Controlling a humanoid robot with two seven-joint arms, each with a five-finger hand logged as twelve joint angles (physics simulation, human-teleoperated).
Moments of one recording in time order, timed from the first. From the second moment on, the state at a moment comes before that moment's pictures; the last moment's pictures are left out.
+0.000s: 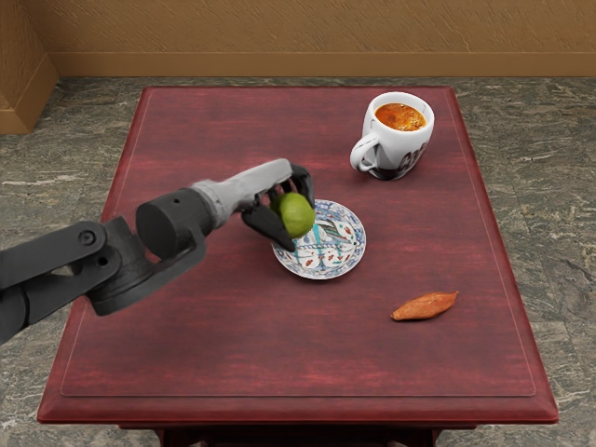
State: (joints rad) left arm -0.84 0.42 -0.51 -1.75 1.24 0.04 0.62; right arm 0.04 0.00 -0.17 0.20 -0.08 -0.03 -0.34
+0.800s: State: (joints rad) left arm -0.93 0.13 -0.49 -1.34 1.25 -0.01 0.61; right arm 0.05 0.00 -0.17 0.20 -0.08 -0.03 -0.34
